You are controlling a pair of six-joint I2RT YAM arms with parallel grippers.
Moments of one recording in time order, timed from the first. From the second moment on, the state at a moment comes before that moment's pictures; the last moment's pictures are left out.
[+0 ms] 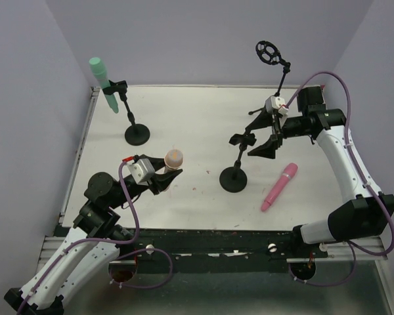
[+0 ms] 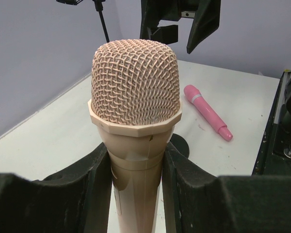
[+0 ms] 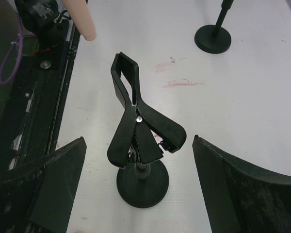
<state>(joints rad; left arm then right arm) -0.60 0.45 0.58 0.02 0.44 0.05 0.13 1.41 1.42 -1.02 -1.28 -1.05</state>
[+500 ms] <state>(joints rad) -0.60 0.45 0.58 0.02 0.44 0.05 0.15 1.46 1.52 -1.16 -1.29 -1.16</state>
